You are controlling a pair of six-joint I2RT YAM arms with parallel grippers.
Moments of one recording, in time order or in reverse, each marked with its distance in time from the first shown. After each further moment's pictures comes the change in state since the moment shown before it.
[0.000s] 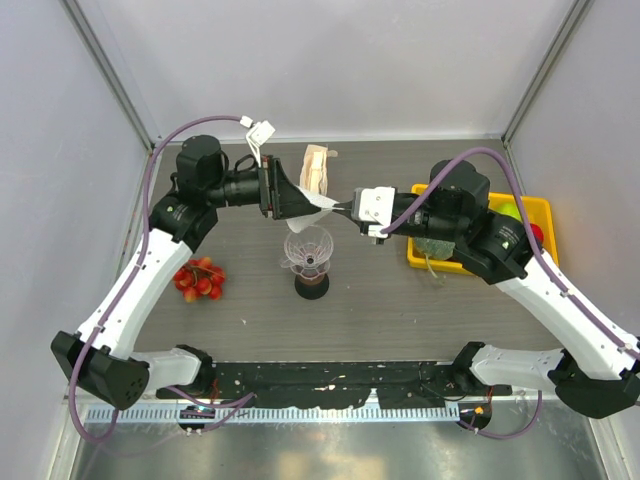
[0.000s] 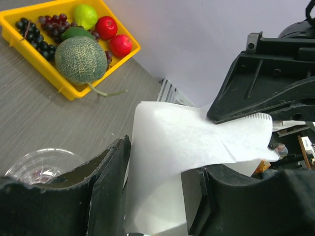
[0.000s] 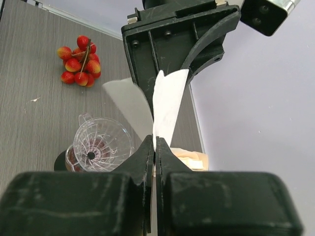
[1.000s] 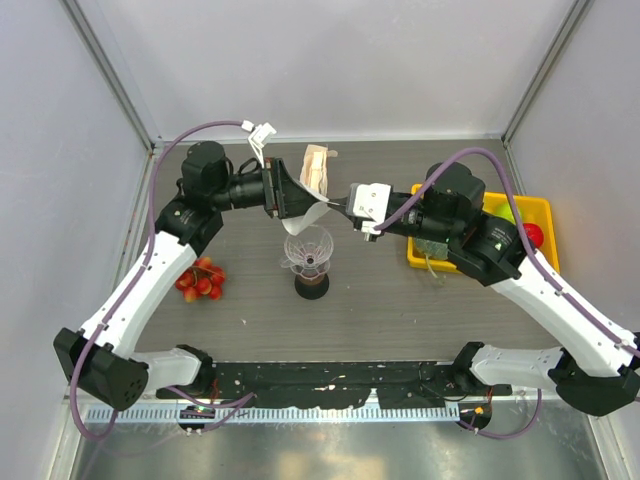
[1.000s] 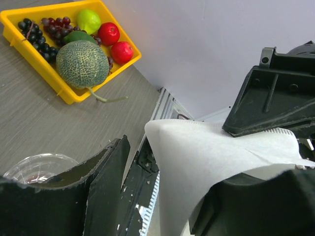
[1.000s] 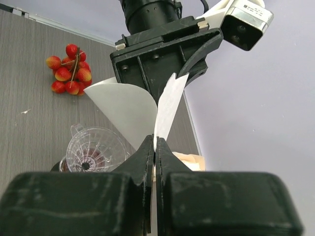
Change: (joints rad) left arm -0.016 -0.005 -0.072 0.145 -0.040 -0.104; right arm 0.031 0.006 -0.023 0.079 0.064 0.034
